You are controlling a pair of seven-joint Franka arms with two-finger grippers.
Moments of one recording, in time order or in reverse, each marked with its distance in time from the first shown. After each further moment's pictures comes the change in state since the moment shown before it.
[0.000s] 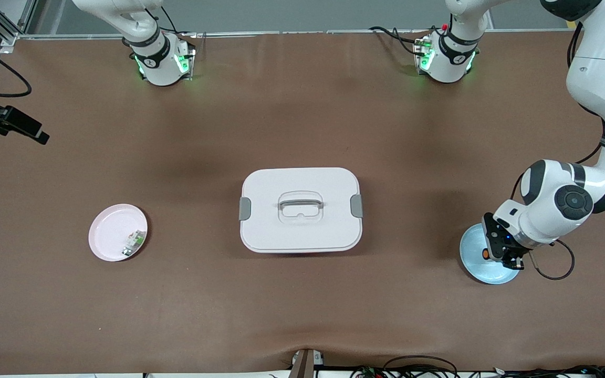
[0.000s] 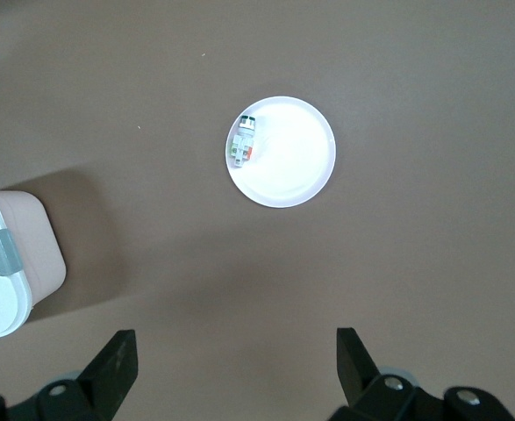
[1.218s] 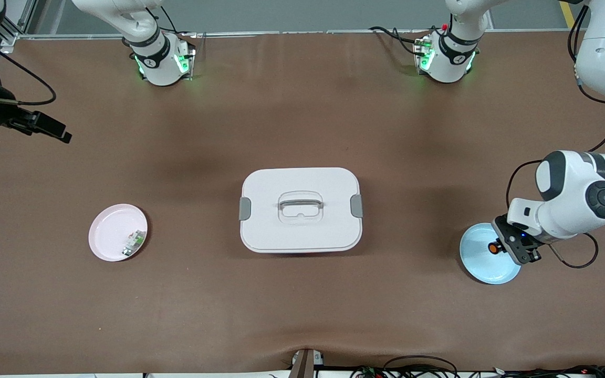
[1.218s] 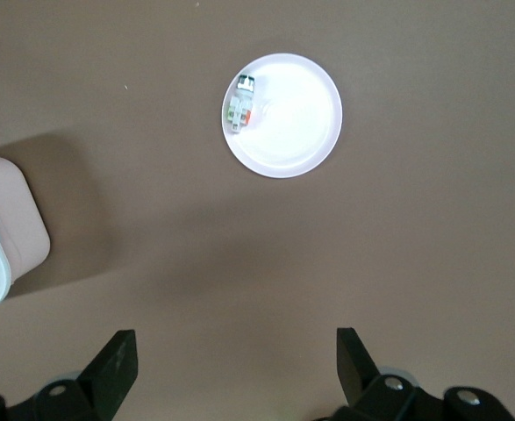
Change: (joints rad) left arm 0.001 -0.079 0.004 0.000 -0.167 -0.125 -0.205; right arm 0.020 -0.011 -0.005 -0.075 0.001 -0.001 0.001
